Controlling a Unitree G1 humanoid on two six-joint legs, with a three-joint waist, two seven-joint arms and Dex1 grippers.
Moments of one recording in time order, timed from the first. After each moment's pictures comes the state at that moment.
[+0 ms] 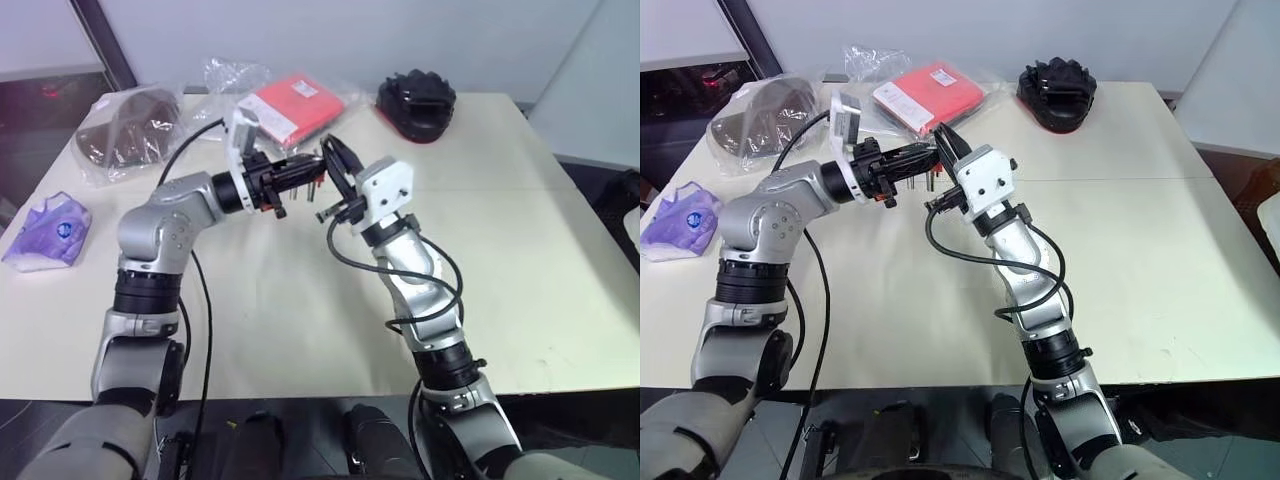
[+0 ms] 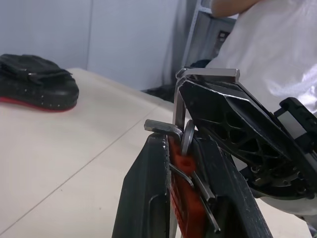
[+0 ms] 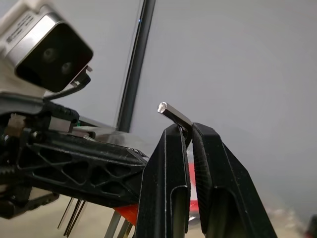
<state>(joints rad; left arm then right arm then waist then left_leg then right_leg) -0.84 0.40 0.06 0.14 -0.62 0.67 -0.92 -0.53 -0.03 0.17 -0.09 -0.02 -0.05 0.23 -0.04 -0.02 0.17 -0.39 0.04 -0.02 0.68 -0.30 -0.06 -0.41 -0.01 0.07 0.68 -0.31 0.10</state>
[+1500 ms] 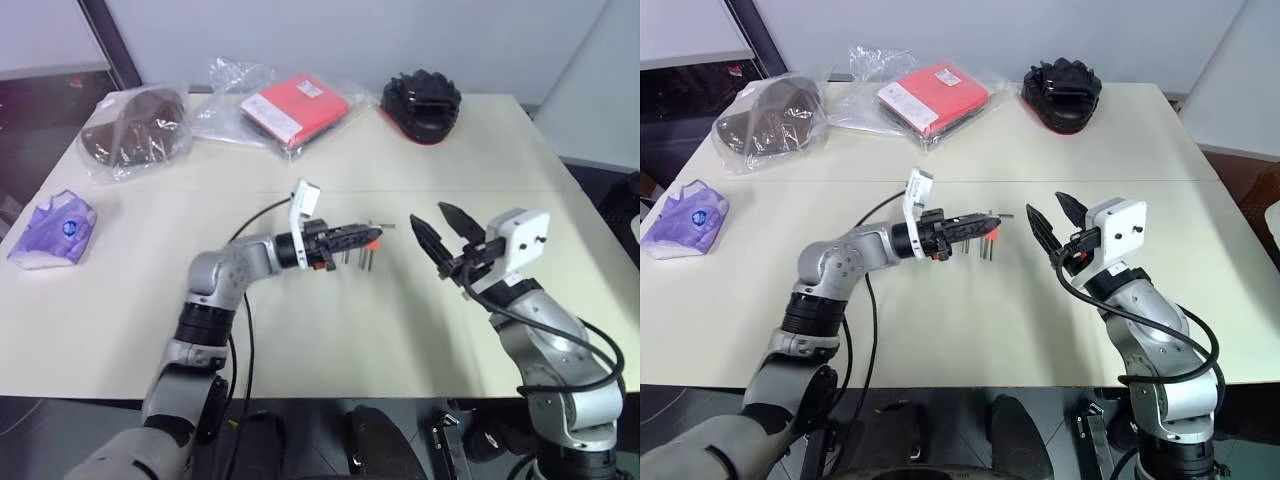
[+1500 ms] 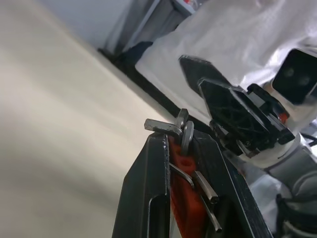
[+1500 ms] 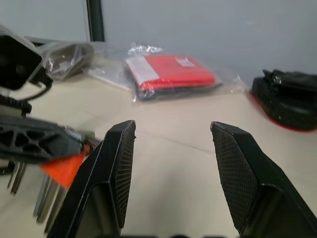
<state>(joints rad) -0.68 0.09 -0.02 0.20 -0.70 0.92 -0.83 -0.04 -0.38 -0.19 -0.65 0.42 0.49 0.33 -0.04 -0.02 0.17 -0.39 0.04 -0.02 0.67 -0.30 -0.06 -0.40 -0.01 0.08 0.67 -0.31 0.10</state>
